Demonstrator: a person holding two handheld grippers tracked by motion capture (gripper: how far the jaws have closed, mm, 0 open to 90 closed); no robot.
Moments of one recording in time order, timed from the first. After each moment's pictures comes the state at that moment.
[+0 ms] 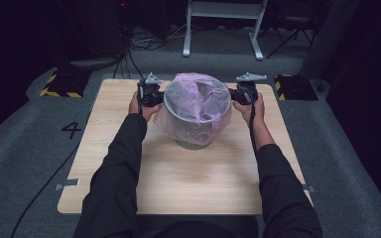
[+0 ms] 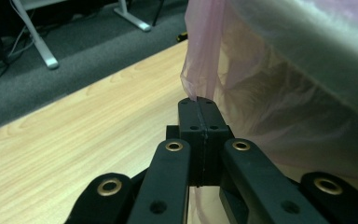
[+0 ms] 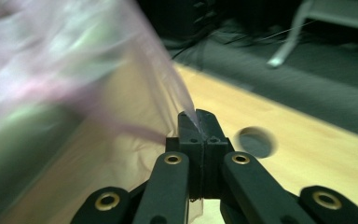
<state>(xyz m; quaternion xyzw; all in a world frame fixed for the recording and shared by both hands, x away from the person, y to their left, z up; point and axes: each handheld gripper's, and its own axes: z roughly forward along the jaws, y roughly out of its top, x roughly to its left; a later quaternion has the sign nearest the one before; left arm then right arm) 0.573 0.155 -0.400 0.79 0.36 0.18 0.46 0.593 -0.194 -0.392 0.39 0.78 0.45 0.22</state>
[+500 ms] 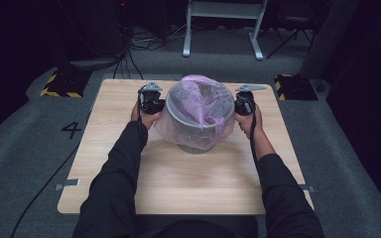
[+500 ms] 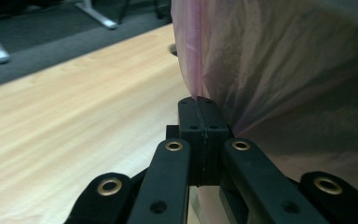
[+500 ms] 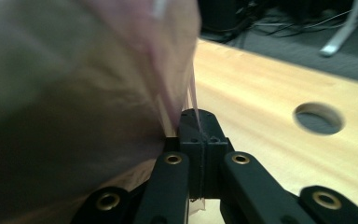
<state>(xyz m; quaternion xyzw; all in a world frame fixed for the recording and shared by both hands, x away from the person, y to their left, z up) 0.555 0.156 -0.418 0.79 0.34 0.11 0.50 0.571 -0.198 -0.419 0.37 0.78 0.49 0.13</state>
